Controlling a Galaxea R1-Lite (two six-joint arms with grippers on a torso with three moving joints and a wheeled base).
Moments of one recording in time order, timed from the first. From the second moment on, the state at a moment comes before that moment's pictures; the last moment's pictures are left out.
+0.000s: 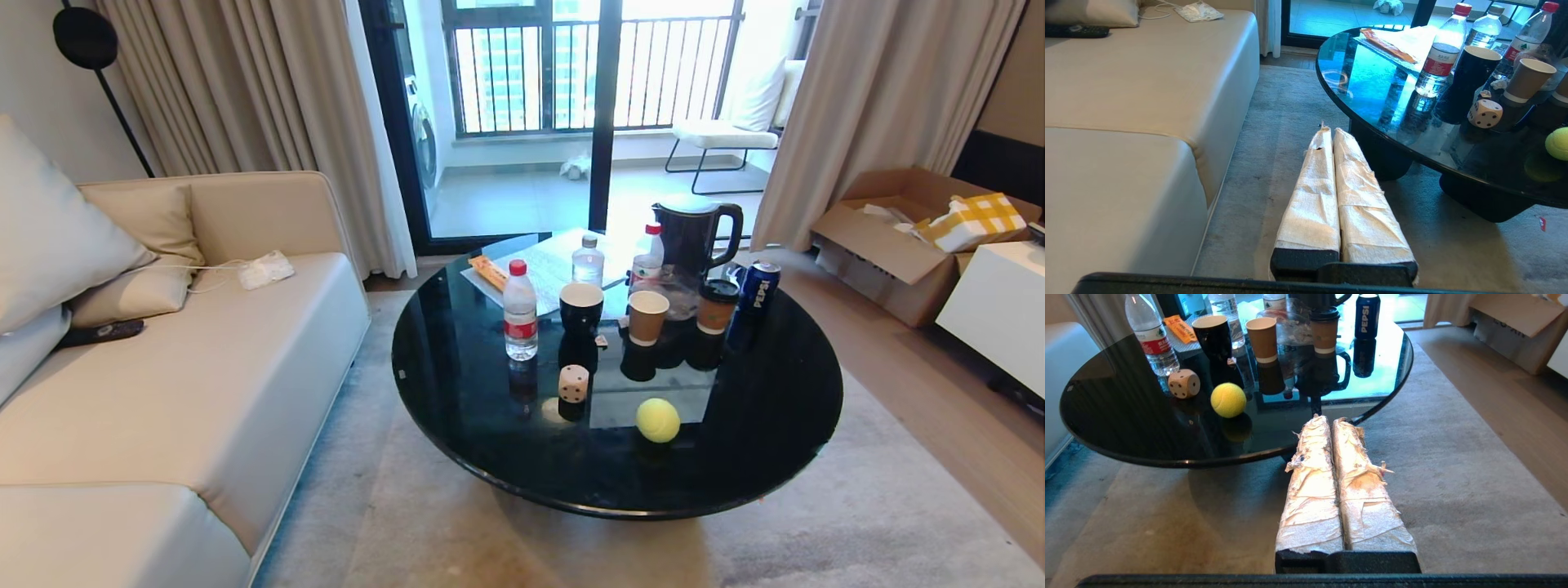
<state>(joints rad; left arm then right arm) 0.00 0.00 0.00 0.01 0.03 -0.08 0.00 0.00 0.00 -0.02 -0.01 0.02</state>
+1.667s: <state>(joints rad) 0.00 0.00 0.00 0.01 0.04 -0.09 0.00 0.04 -0.13 0.06 -0.01 0.02</state>
